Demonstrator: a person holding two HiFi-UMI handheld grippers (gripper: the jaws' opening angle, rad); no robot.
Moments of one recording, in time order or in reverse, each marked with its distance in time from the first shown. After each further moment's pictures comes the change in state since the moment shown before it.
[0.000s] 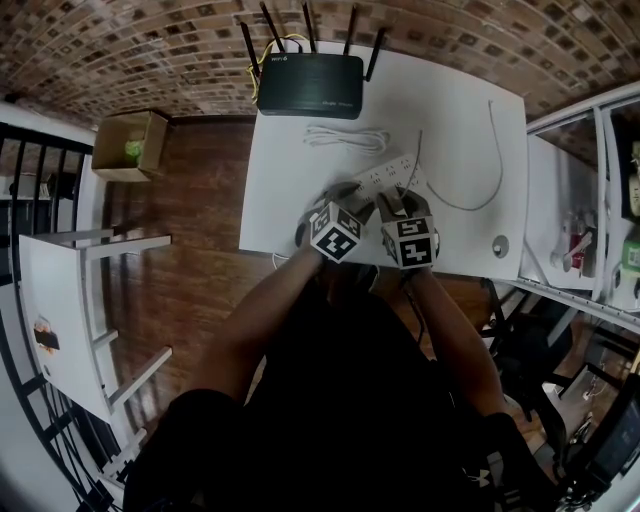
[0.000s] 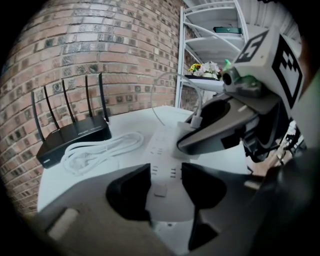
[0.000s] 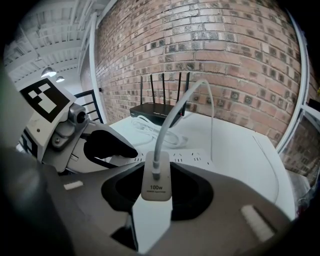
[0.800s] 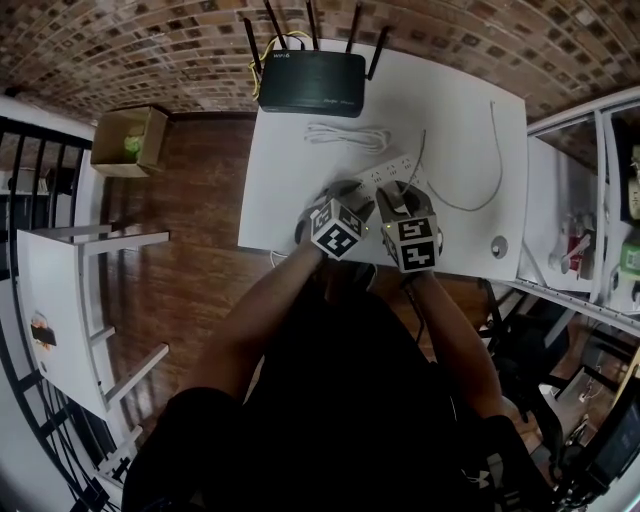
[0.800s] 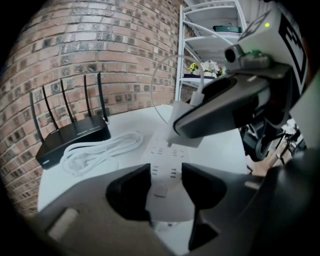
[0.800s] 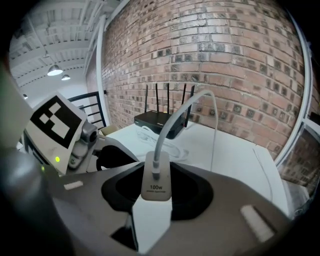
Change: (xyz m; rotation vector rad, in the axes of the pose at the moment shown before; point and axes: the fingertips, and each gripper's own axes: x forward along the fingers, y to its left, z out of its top) left arm 0.000 0.000 0.000 0.009 0.012 -0.006; right arm -0.014 0.004 0.021 -0.057 -0.049 0.007
